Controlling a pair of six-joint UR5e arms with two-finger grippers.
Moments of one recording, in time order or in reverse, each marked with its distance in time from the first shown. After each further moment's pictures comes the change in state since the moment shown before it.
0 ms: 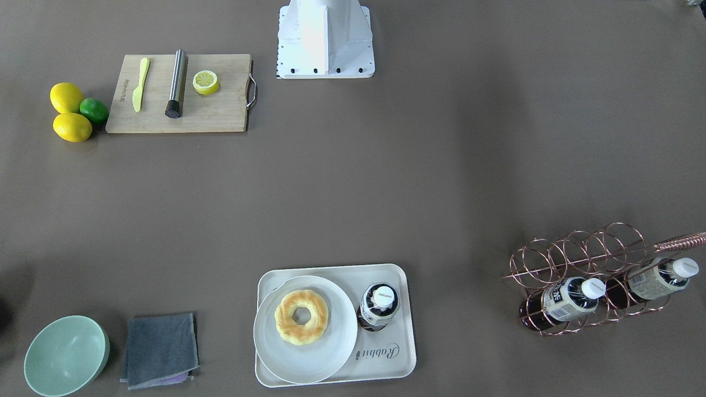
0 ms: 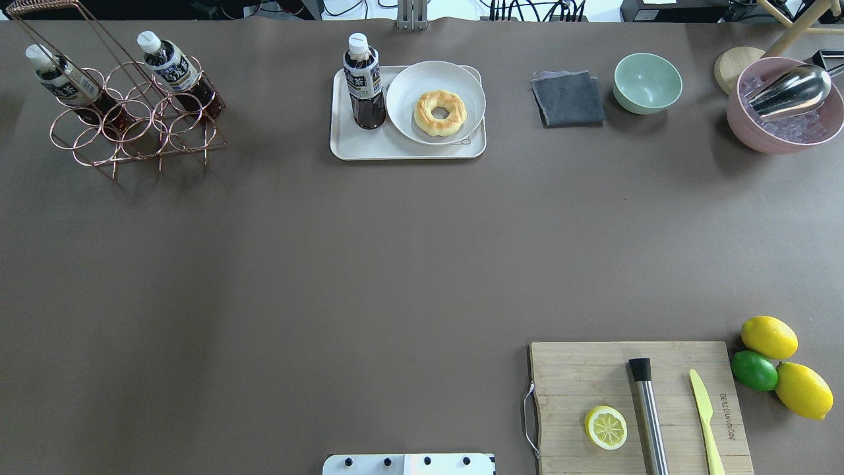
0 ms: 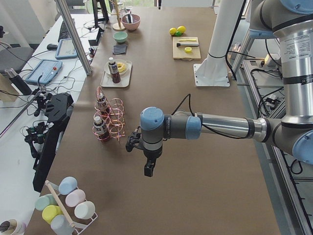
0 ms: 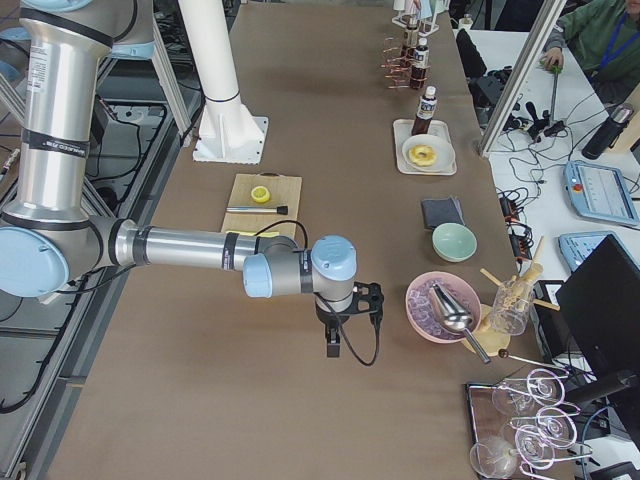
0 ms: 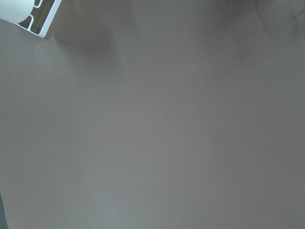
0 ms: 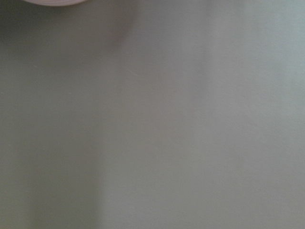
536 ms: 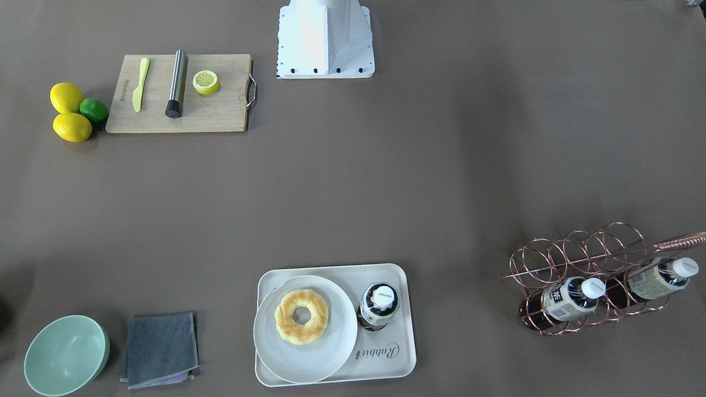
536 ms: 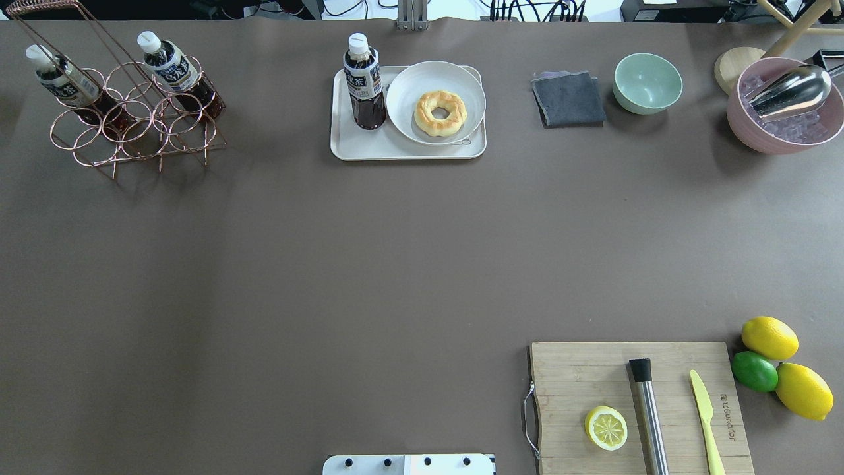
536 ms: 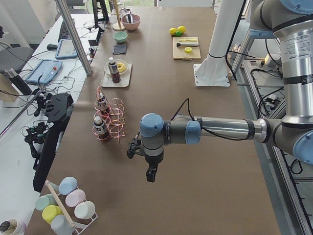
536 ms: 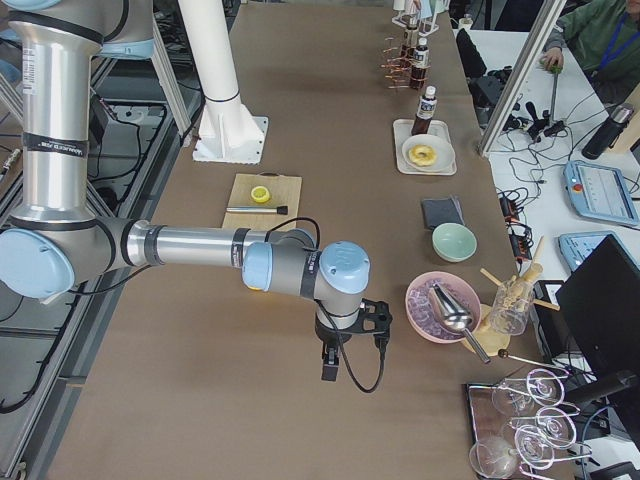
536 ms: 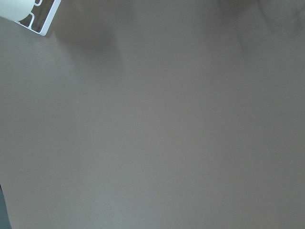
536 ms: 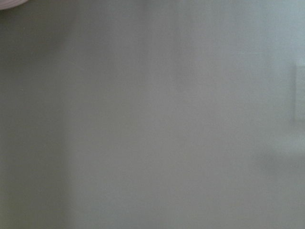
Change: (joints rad) left arm -0.002 0.002 0.043 0.003 0.001 -0.001; right arm 0.151 0.080 0.000 -0.290 -0.062 -0.188
